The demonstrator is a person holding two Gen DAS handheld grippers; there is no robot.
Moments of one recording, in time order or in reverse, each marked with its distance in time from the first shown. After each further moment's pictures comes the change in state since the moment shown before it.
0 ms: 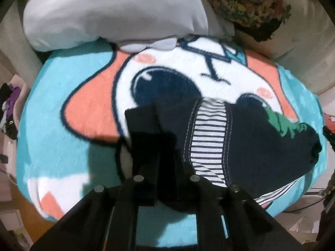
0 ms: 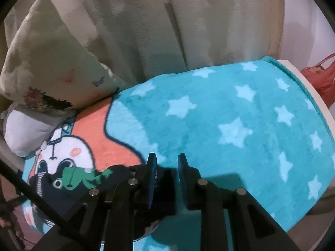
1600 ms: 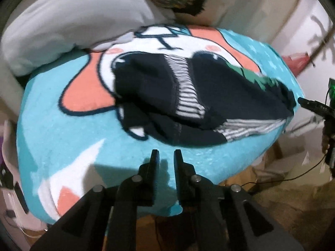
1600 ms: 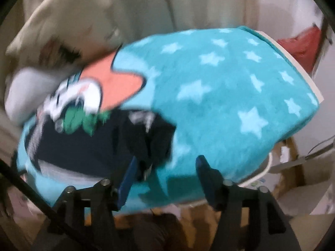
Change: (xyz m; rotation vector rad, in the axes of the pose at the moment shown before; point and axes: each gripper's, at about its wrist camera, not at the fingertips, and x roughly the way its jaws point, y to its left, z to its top) left arm -0.039 0.037 -0.070 0.361 -0.041 -0.214; right arm -0.067 -0.002 -0.133 0.053 0.081 -0.053
